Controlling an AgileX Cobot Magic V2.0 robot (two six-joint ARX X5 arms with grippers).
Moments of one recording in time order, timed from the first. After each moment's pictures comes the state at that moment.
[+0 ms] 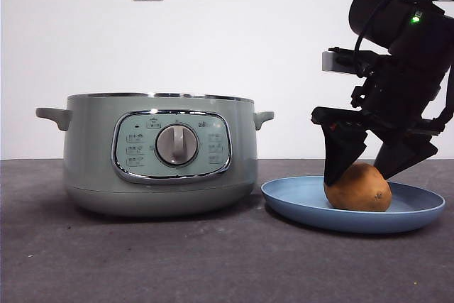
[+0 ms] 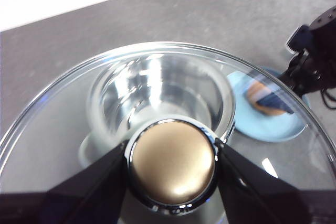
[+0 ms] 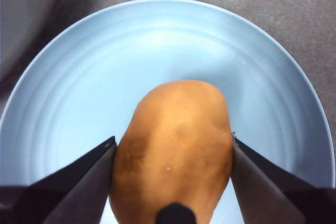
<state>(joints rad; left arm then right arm) -0.39 0.92 1.31 -0.91 0.13 0.04 0.38 1.59 0.88 -0.25 -0.03 0.02</state>
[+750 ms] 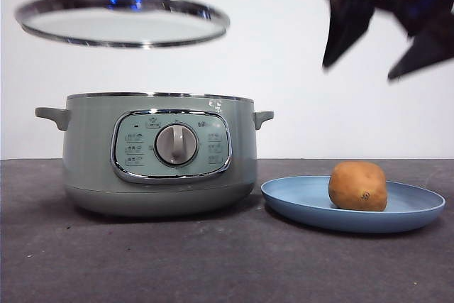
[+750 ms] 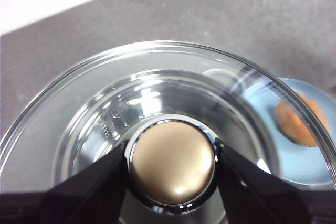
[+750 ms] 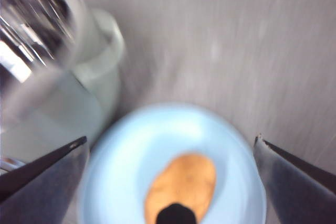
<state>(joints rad) -0.39 1.35 1.31 -0.54 0.18 0.13 0.37 1.17 0.88 -0.30 -0.02 0.05</state>
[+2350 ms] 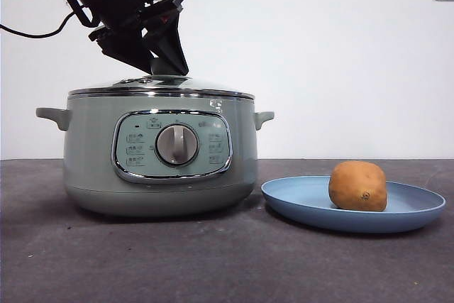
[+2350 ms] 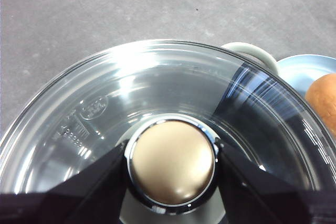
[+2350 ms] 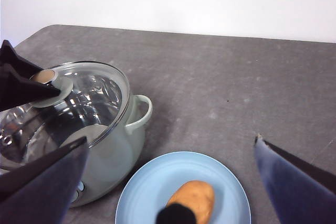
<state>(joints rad) -0.42 1.61 1.32 -0.38 0.18 0.15 0.37 0.77 0.88 -0.43 -0.02 0.07</state>
